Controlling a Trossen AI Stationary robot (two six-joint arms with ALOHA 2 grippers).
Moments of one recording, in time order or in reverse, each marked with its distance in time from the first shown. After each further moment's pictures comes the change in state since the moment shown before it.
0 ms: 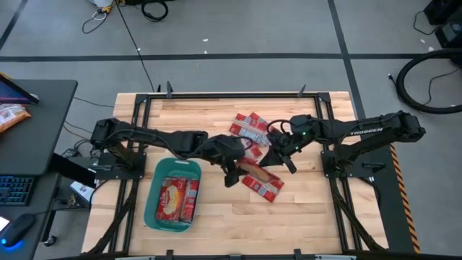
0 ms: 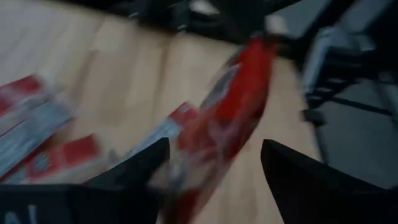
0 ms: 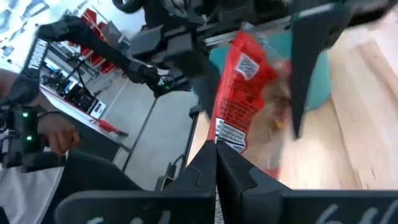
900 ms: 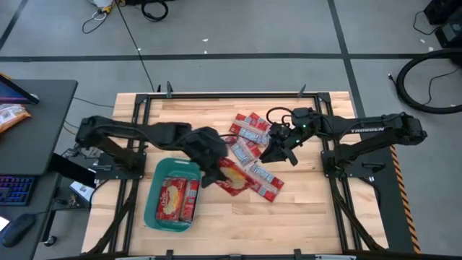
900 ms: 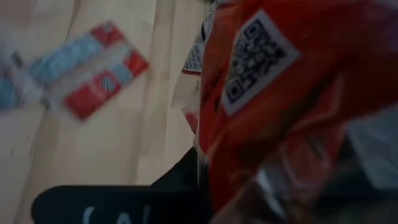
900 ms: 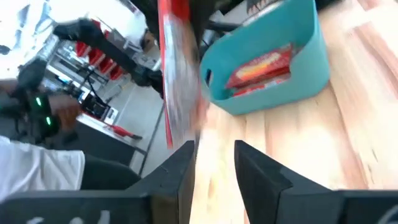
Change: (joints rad) left arm 0.015 -0.182 -0.001 -0.300 0.347 -0.212; right arm -0.093 -0.023 0.000 -0.036 -0.118 0.073
